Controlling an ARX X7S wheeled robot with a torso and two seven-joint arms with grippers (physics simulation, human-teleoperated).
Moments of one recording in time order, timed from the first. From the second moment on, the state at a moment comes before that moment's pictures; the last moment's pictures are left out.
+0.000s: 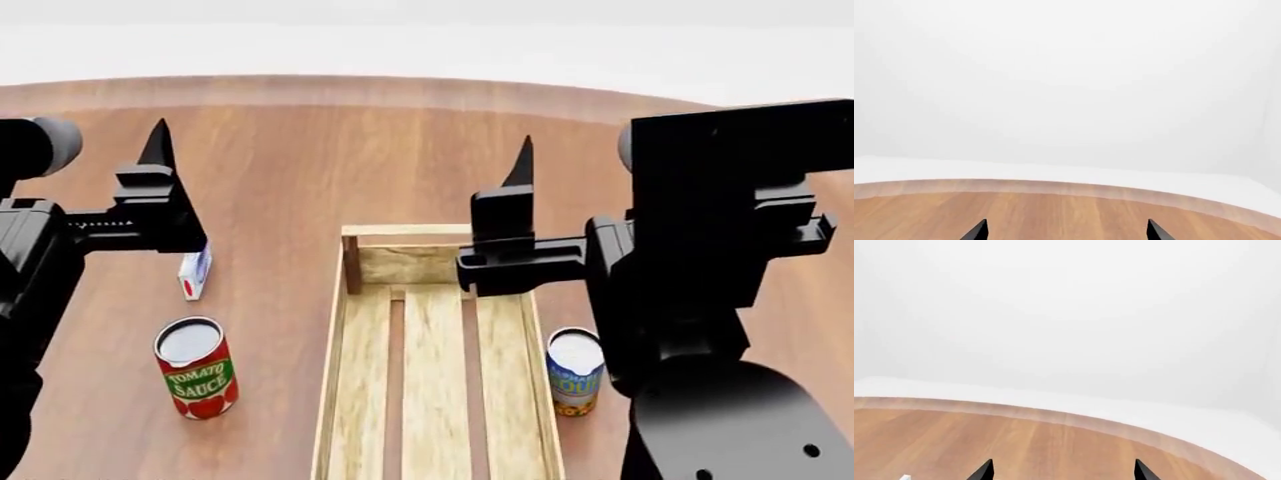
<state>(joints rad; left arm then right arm) -0.71 -0.12 0.03 0.46 -0.35 -1.01 -0.25 0.79 0.21 0.00 -0.65 0.39 1.32 0.17</state>
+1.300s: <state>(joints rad) -0.71 -0.16 0.07 0.42 -0.38 -0.94 -0.28 1.55 0.80 -0.92 -0.26 2.12 1.52 0.58</state>
